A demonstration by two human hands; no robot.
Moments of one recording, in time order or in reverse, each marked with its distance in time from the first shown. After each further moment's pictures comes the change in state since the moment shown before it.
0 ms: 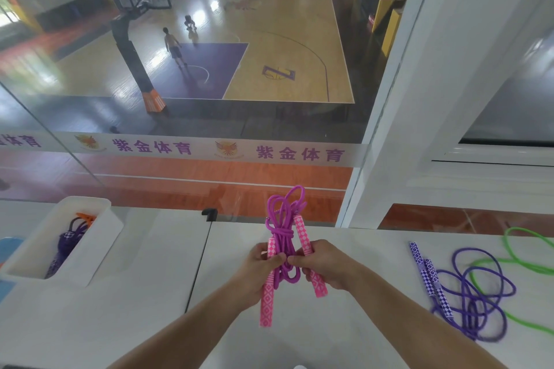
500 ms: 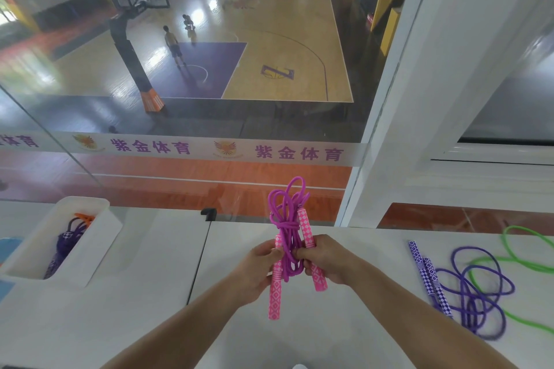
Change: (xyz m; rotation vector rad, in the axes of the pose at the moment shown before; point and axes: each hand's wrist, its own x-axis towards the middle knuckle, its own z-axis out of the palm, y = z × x) left_hand 0.001 0.006 -0.002 0.057 -0.143 -0.023; right_hand 0.002 -0.004 -0.008 0.055 0.013 -0.029
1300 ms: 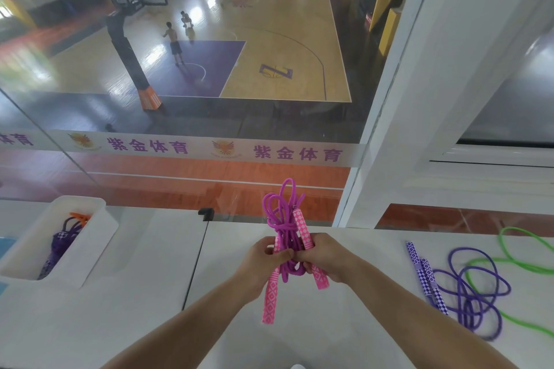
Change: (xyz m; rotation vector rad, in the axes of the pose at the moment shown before) left_hand 0.012 0.001 0.009 0.222 0.128 0.087; right_hand 0.006 0.000 -0.002 -0.043 0.022 -0.029
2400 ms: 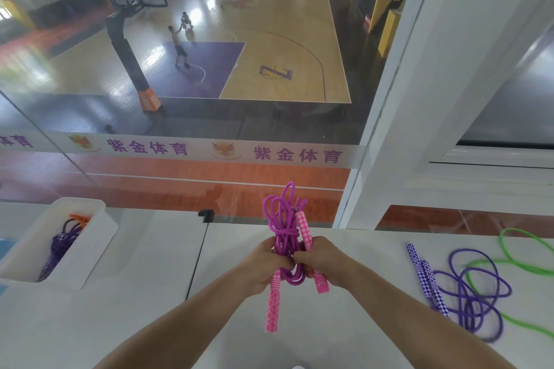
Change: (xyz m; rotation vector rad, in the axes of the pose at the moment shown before) left_hand 0.008 0.012 0.000 -0.009 -0.203 -0.095; right_hand 0.004 0.004 0.003 -0.015 -0.007 0.013
